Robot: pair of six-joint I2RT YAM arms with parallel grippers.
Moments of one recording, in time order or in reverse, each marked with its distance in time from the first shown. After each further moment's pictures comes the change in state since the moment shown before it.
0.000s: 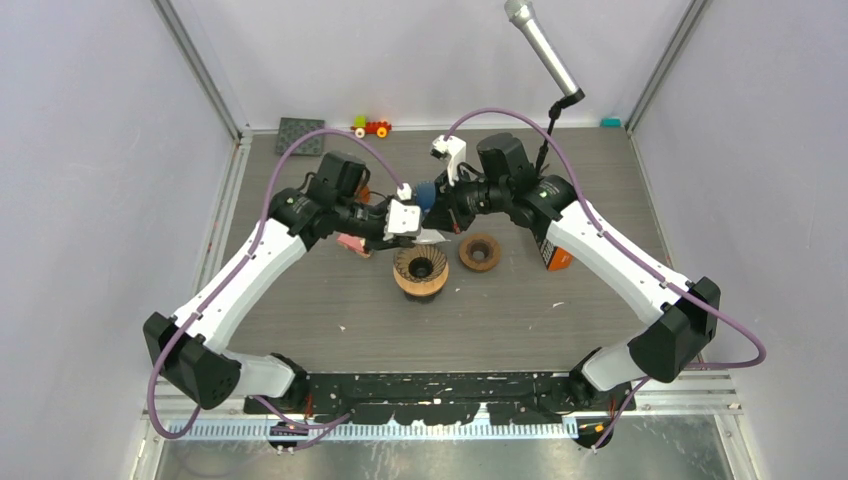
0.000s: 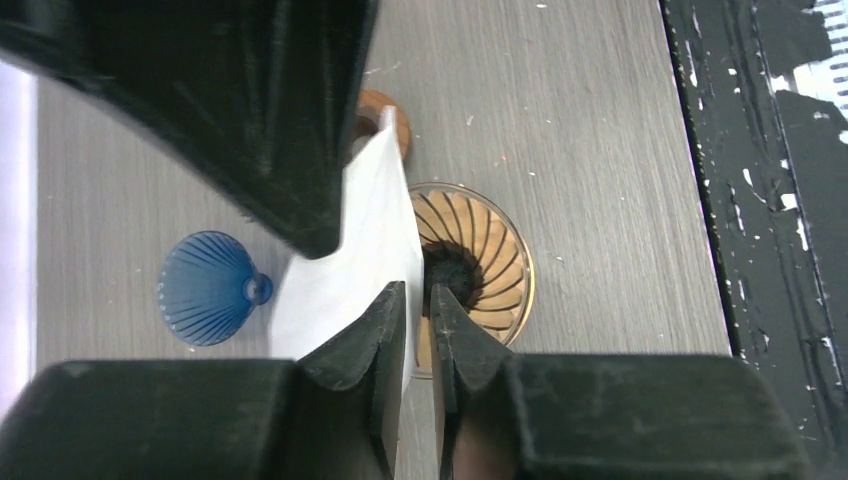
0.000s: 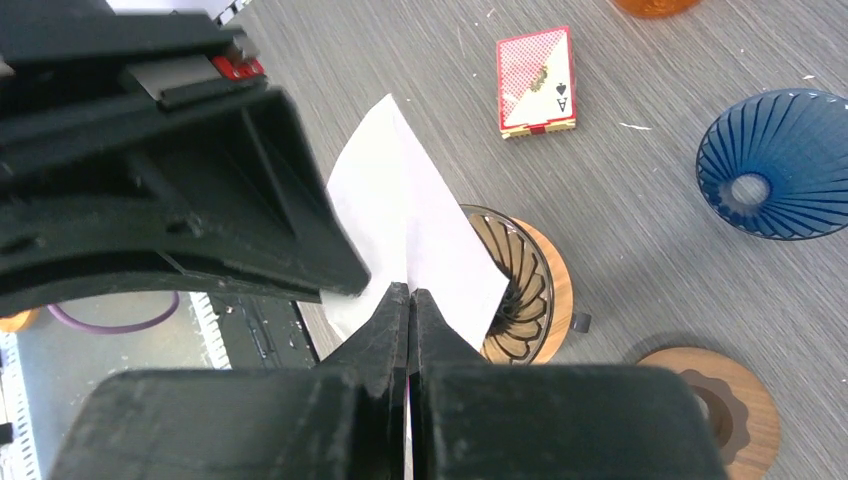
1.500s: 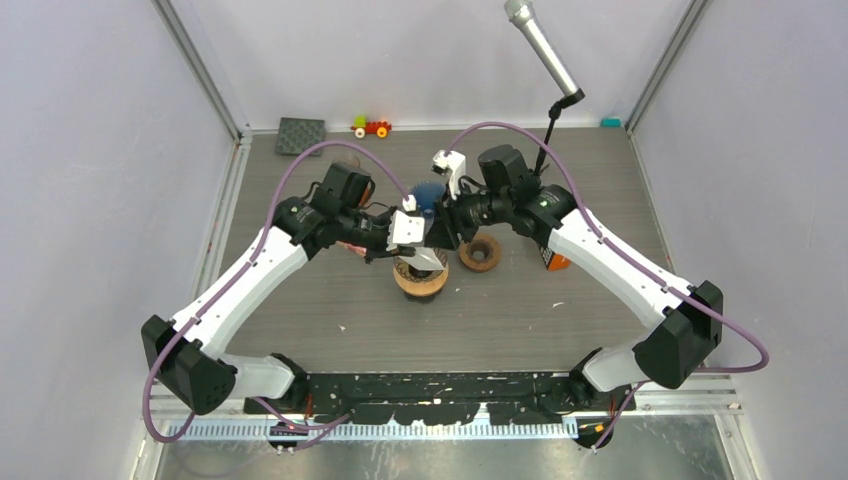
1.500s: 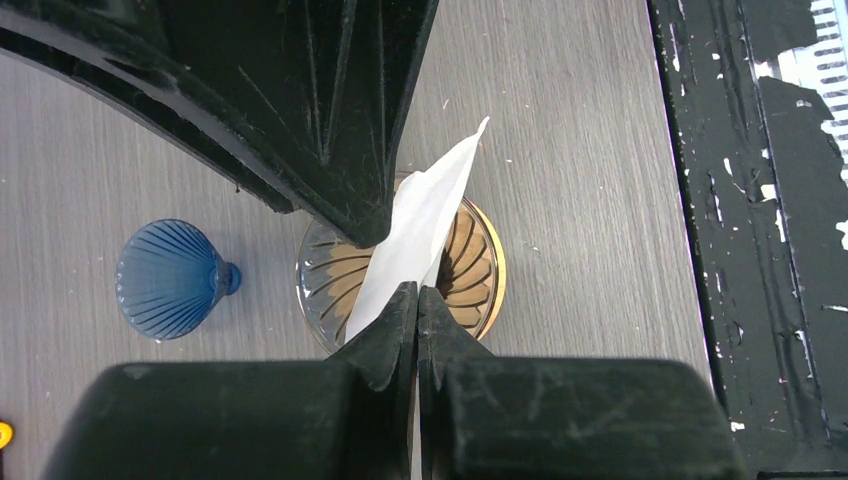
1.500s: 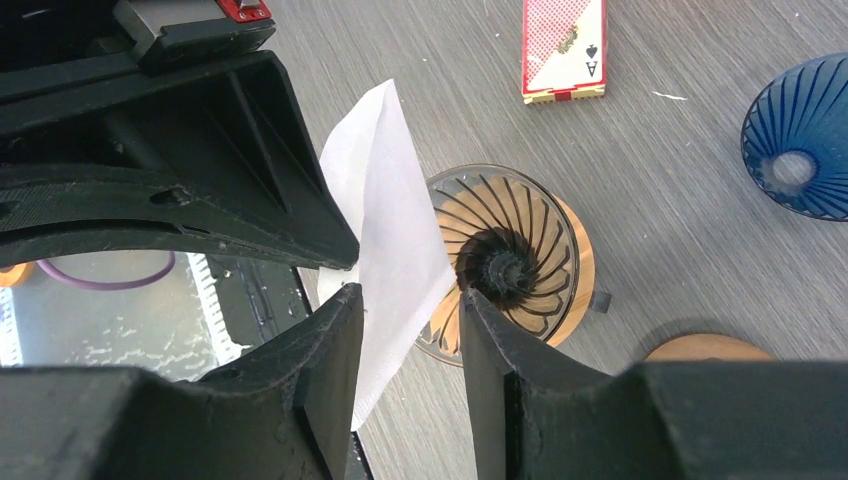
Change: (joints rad) left arm -0.050 -0.031 -0.075 0.006 -0.052 -0.026; right arm 0.000 -0.034 -0.095 0.011 -0.043 -0.049
